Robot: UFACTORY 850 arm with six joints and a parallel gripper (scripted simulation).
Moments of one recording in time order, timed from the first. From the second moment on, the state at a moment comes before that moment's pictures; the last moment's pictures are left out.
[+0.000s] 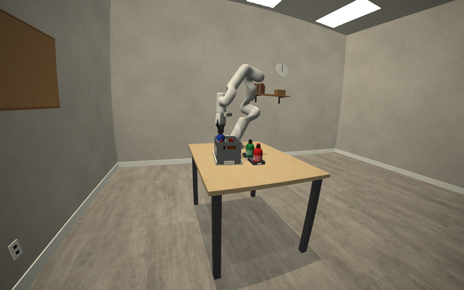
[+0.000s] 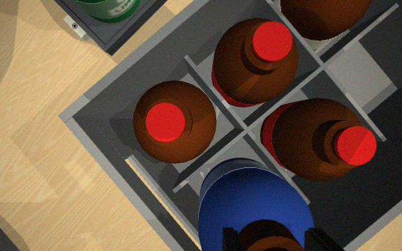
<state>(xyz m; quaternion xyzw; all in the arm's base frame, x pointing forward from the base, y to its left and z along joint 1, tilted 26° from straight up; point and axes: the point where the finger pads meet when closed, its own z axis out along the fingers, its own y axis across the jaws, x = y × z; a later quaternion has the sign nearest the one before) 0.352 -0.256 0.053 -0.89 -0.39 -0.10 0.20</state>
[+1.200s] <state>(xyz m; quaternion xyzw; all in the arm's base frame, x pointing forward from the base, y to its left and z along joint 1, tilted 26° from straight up) 0.353 -0.242 0.024 -0.89 -0.39 -0.10 0.20</state>
